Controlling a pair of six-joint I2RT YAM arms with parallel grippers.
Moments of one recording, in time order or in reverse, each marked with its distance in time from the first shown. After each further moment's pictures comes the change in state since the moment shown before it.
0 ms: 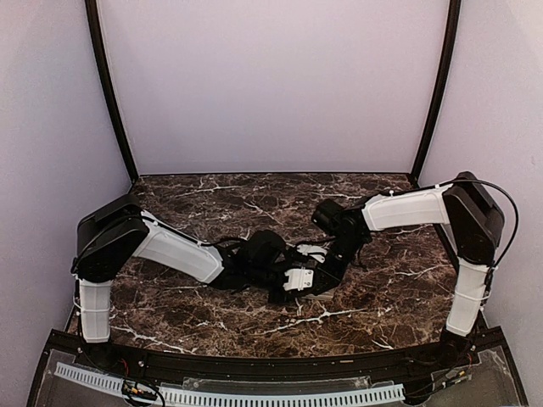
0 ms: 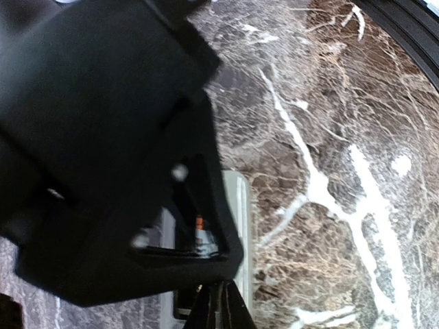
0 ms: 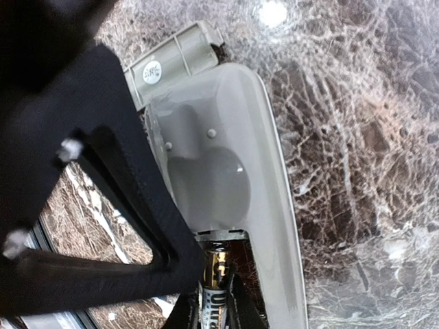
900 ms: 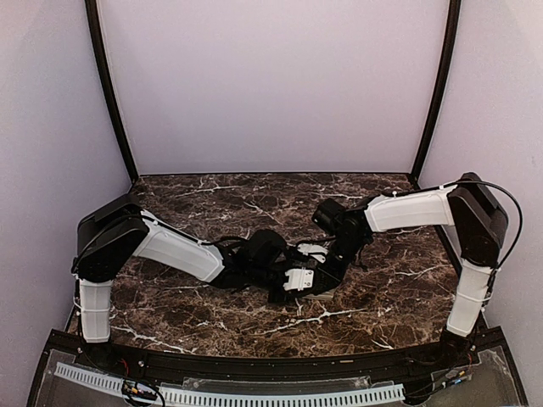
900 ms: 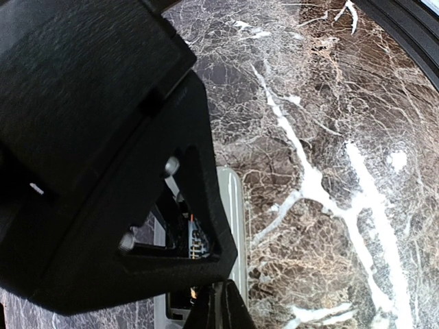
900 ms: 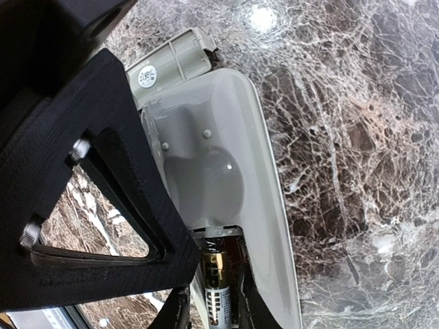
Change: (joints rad) left arm 0.007 0.002 0.012 -0.038 0.015 0.007; right arm 0.004 -0.034 -0.021 0.026 0.026 0.011
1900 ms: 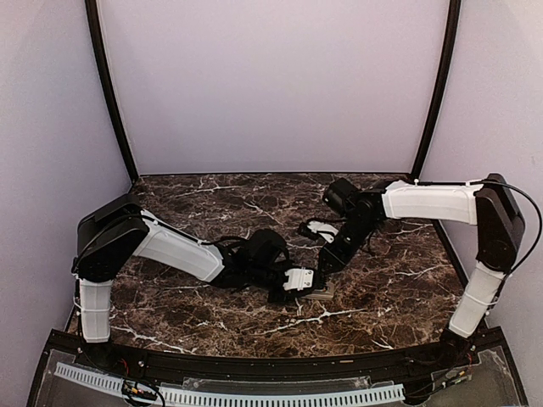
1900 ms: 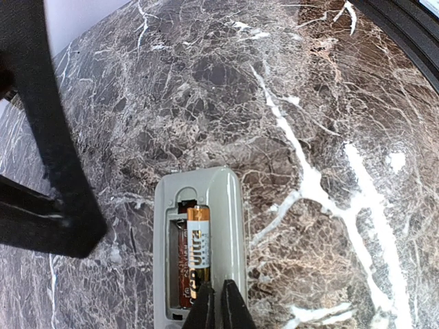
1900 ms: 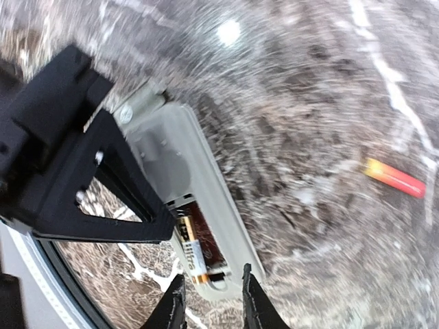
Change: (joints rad) left arm 0.005 0.000 0.000 0.000 0.008 -0.001; right arm -0.044 -0.110 0.043 -0.066 0.069 0.136
